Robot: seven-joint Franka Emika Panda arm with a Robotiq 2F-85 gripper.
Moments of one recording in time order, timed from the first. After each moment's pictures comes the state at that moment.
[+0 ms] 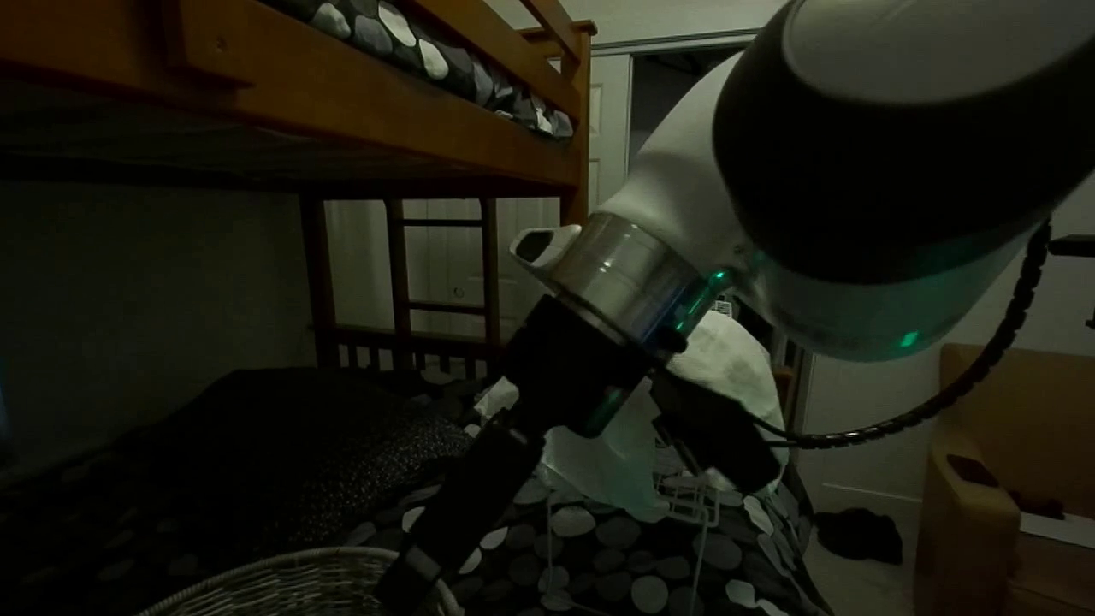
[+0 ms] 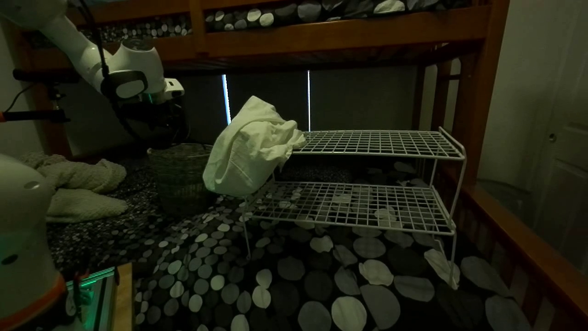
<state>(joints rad) 0.61 -0.16 0.49 -2.37 0.80 2.83 -0.54</state>
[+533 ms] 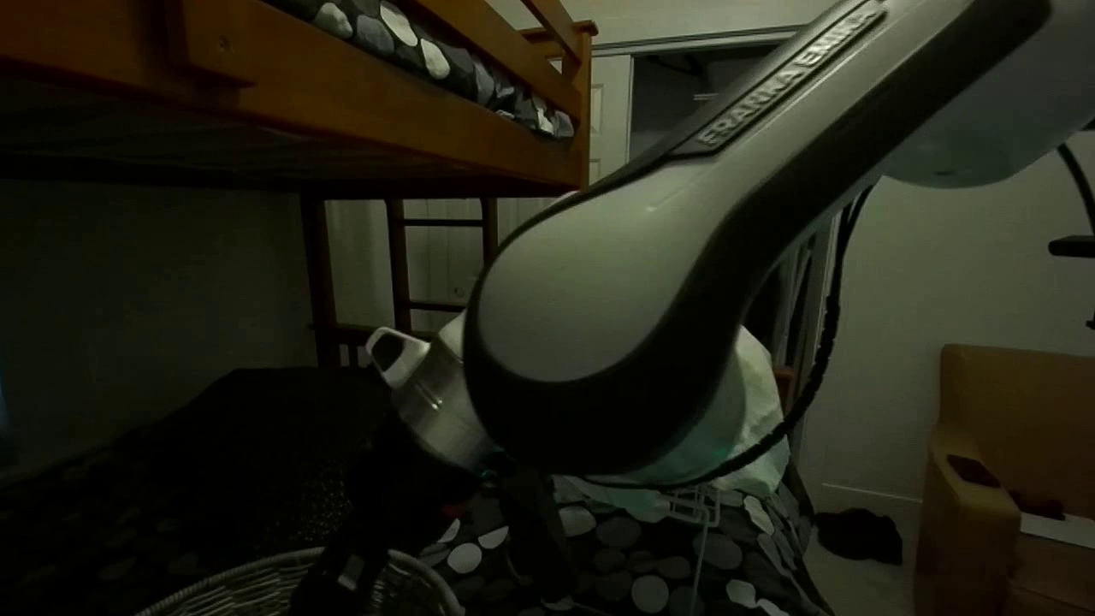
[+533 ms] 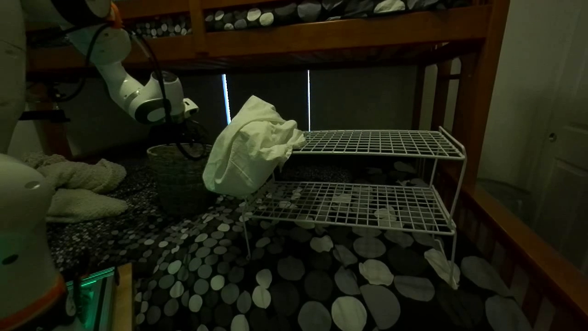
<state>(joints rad) 0.62 0.26 0.51 -2.11 0.65 2.98 -0.72</state>
